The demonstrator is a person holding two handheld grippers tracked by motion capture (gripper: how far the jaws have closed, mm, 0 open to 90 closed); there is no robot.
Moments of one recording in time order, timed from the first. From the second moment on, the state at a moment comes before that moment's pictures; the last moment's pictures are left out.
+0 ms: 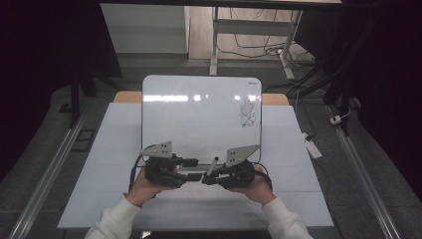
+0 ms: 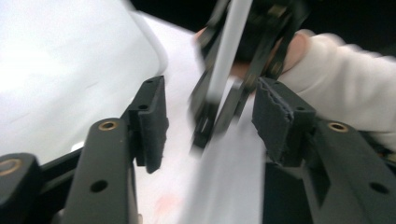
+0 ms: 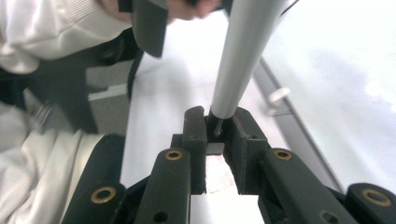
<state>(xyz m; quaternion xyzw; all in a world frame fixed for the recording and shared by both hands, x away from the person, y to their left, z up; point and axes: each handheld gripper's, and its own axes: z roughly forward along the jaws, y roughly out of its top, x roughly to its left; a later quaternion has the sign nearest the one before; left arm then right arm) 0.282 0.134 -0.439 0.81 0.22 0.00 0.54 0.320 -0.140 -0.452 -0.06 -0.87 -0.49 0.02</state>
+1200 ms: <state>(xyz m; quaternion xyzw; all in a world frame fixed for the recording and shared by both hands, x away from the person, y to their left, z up) 0.233 0.232 -0.507 0.80 0.40 0.15 0.42 0.340 -0.205 -0.423 -0.21 -0.78 -0.55 -0.21</state>
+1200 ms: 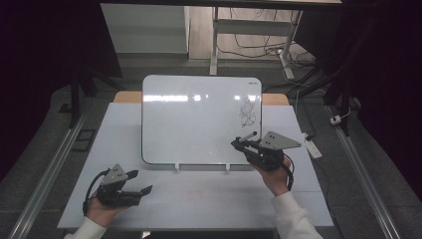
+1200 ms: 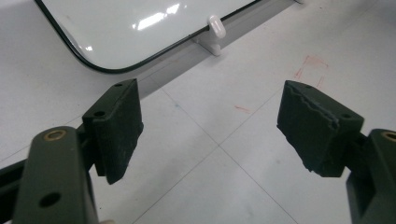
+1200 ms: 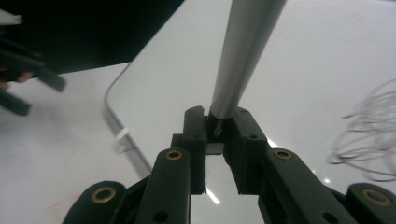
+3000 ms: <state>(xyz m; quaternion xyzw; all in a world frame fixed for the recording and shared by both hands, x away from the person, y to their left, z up) 0.237 0.235 -0.511 0.80 0.40 0.15 0.42 0.479 -0.217 -0.393 -0.32 -0.75 -0.50 -0.30</state>
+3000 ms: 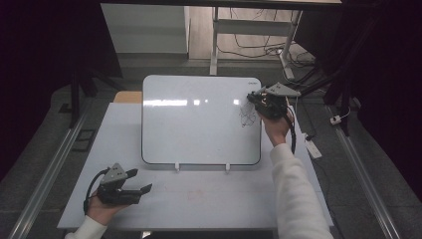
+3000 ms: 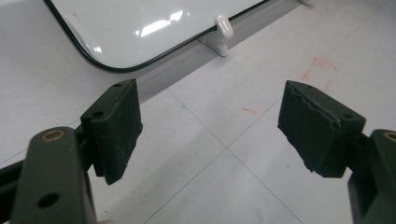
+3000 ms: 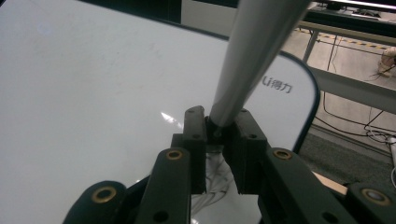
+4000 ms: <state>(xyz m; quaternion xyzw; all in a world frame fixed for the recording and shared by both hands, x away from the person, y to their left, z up) 0.240 0.234 -0.512 0.80 0.41 0.14 0.42 0.470 -0.225 -0.394 -0.30 -0.77 -0.47 -0.30</state>
